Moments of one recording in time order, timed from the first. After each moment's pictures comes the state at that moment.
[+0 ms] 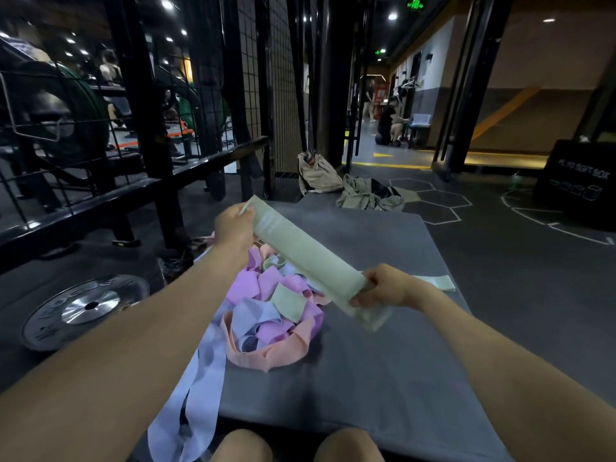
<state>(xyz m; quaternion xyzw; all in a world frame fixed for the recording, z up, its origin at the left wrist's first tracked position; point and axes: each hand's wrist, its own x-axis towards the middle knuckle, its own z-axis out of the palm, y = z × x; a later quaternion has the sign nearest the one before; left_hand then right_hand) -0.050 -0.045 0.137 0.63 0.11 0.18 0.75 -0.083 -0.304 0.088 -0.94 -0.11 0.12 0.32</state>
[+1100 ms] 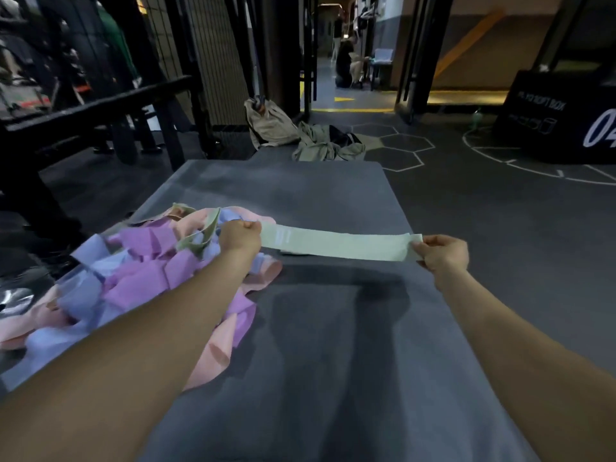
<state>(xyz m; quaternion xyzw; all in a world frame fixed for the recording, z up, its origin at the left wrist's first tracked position) 0.057 -0.174 0.021 0.86 0.15 0.09 0.48 -0.001 -0.478 -0.007 -0.72 0.33 -0.19 0.58</state>
